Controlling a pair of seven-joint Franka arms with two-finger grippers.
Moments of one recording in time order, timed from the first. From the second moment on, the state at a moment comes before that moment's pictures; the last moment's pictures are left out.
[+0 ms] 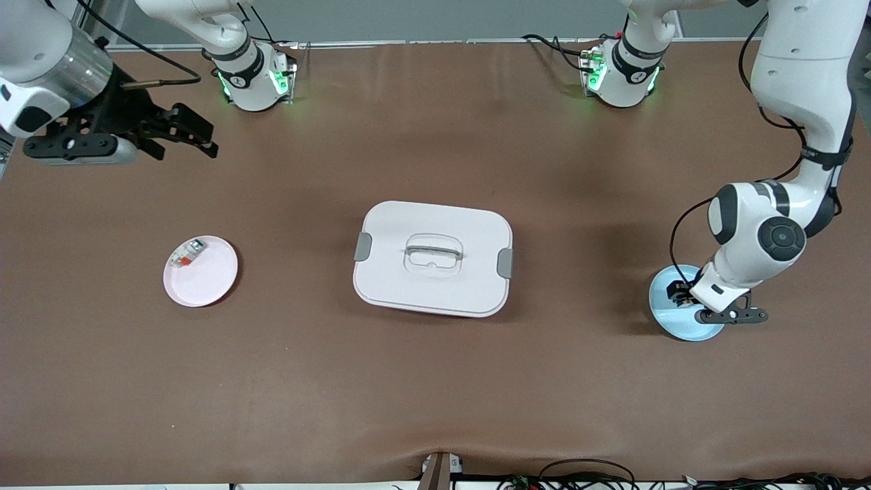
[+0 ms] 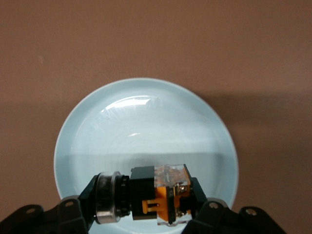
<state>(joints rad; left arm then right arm) 0.05 0.48 0.00 -1.93 0.14 2.49 -0.05 0.19 -0.08 0.04 -1.64 0.21 1.55 0.32</state>
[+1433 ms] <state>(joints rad) 0.03 0.28 -0.39 -1.57 -0.14 1.97 -0.71 0.40 -0.08 0.04 -1.83 0.50 1.92 0.47</state>
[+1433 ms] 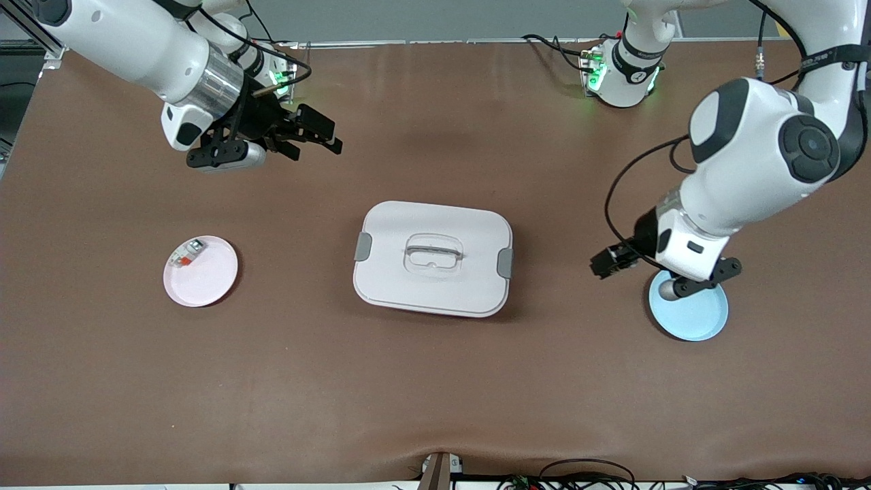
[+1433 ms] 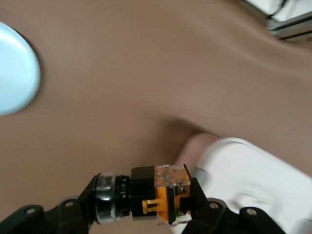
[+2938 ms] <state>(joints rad) -0.26 0.40 -0.47 -1.44 -0.46 2.05 -1.48 0.62 -0.11 0.03 -2.09 0.84 2.60 0.48</state>
